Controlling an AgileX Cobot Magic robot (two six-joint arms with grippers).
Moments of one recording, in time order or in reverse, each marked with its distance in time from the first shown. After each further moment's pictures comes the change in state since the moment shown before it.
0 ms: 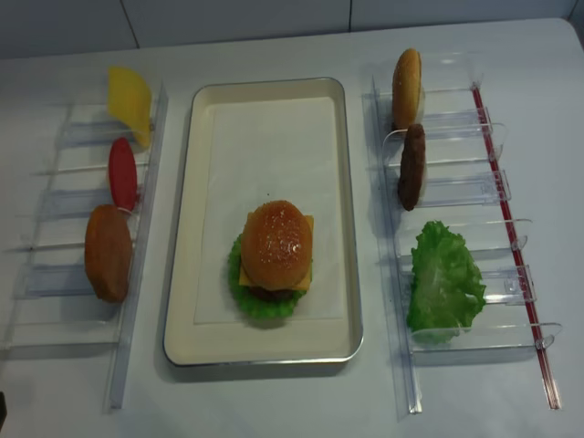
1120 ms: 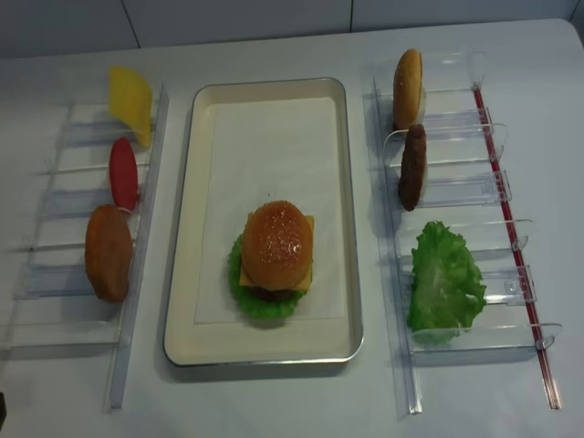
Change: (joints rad) left arm 0.000 0.000 0.000 0.000 0.000 0.000; right arm 0.000 0.000 0.021 -0.053 0.052 0.075
